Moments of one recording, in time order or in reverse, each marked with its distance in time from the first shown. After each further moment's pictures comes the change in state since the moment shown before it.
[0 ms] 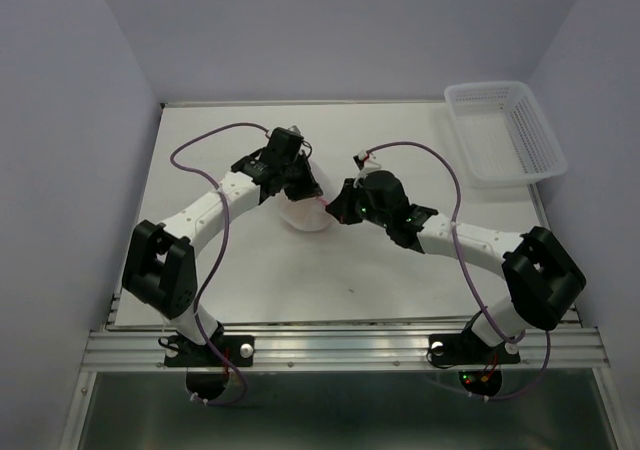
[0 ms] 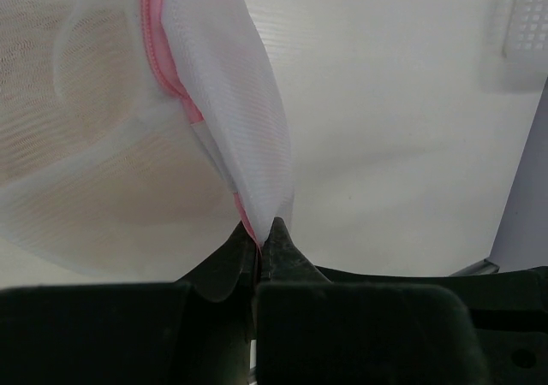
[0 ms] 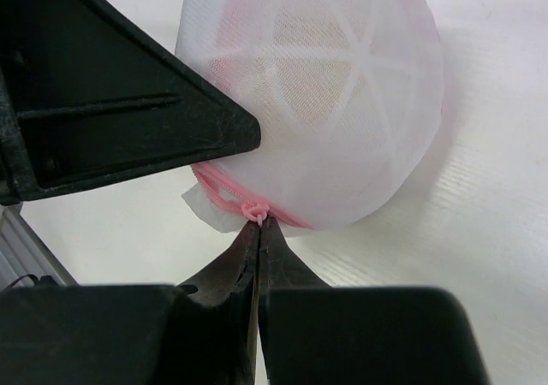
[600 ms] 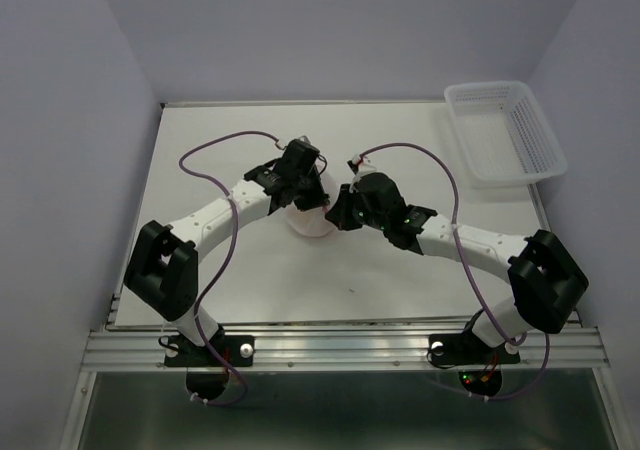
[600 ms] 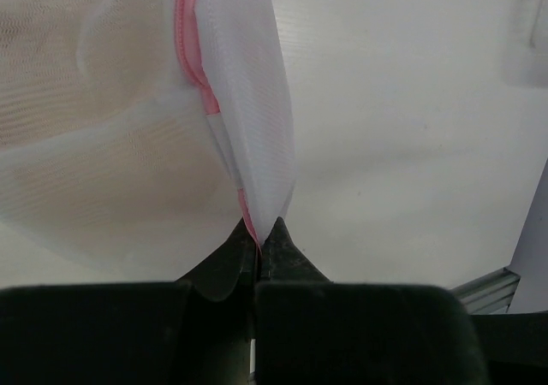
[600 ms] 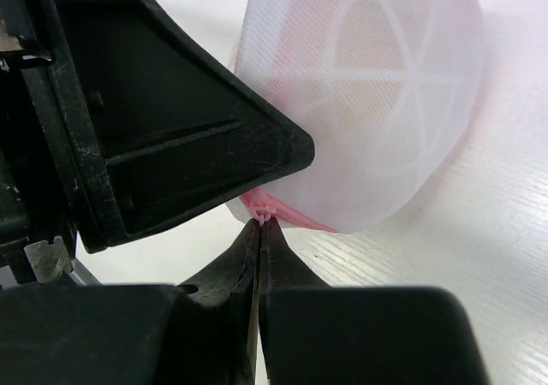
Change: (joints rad) left arm -0.095 -0.002 -0.043 0.027 -0.088 -0.055; right arm 0.043 -0.022 0.034 -0.091 -0.015 0.004
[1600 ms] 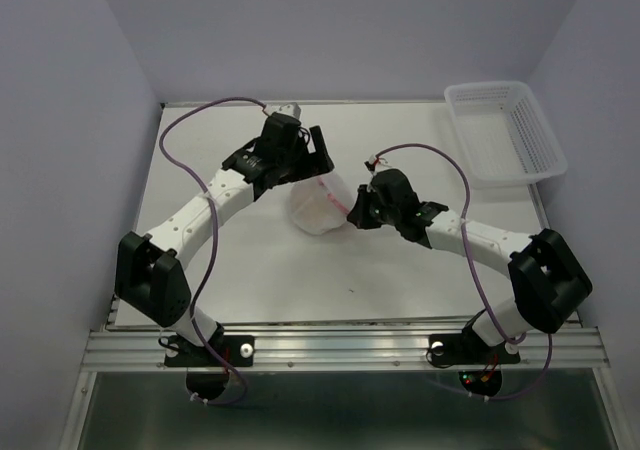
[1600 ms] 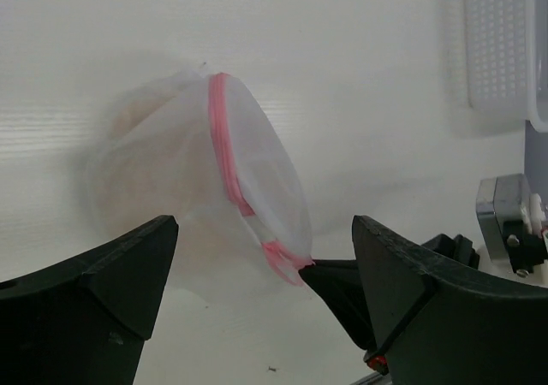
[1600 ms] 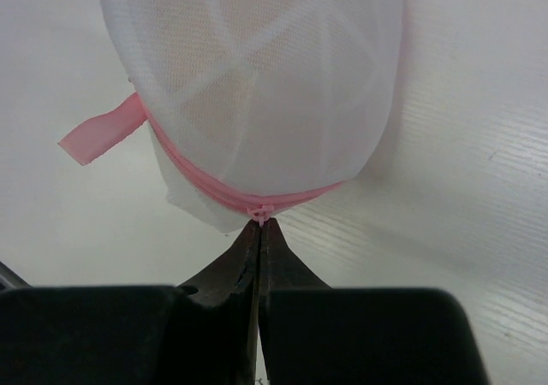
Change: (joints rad) left arm 0.101 -0.029 0.171 -0.013 -0.038 0.216; right arm -0.136 -0.008 -0.044 -0.114 -0.062 -0.054
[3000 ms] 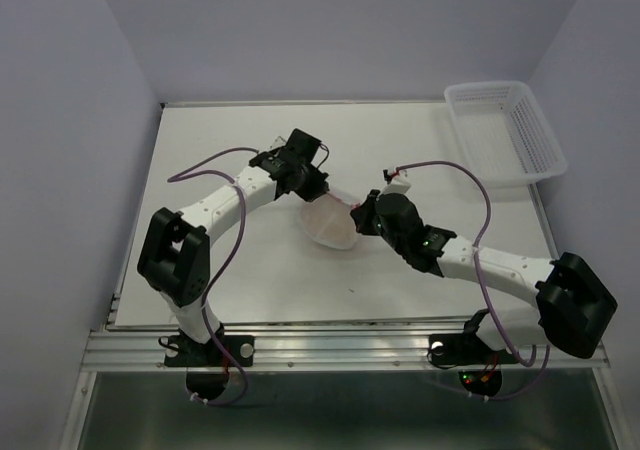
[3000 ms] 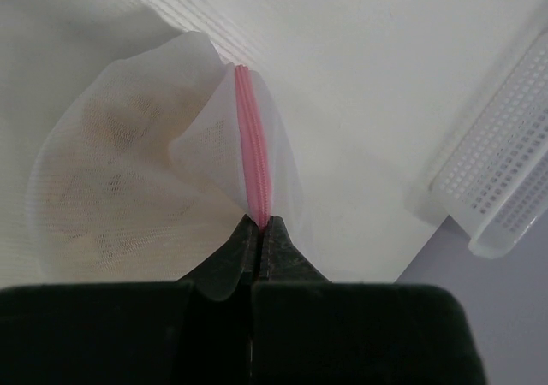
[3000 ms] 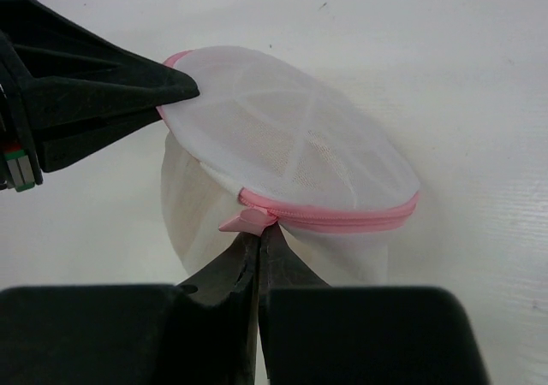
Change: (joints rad) left arm -0.063 0.116 -0.058 -0.106 -0.077 -0.744; right arm 0.178 -0.175 -0.166 0.173 0.472 0.187
